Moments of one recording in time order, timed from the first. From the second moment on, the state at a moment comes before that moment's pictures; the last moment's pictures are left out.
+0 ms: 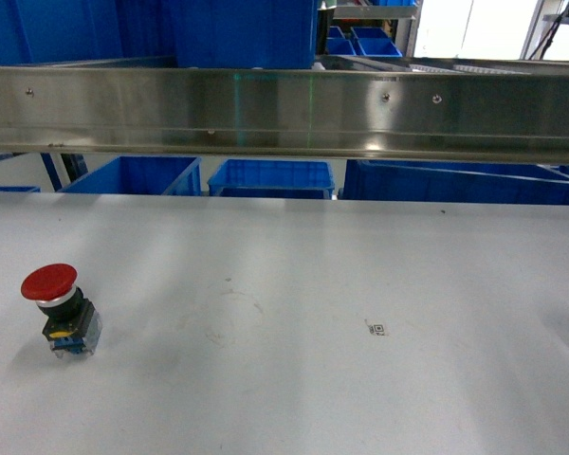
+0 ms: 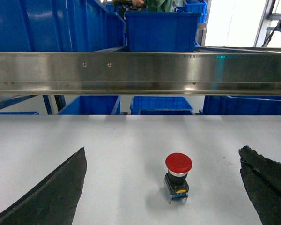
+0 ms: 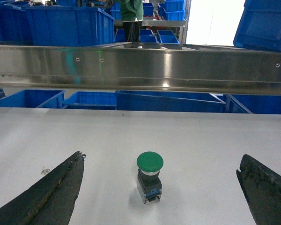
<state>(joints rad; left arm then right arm) 0.00 0.01 0.01 0.00 0.00 -0.01 0.00 0.00 0.01 0.00 0.00 0.00</state>
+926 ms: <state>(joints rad) 0.00 0.01 0.01 0.00 0.00 -0.01 0.00 0.00 0.01 0.00 0.00 0.00</state>
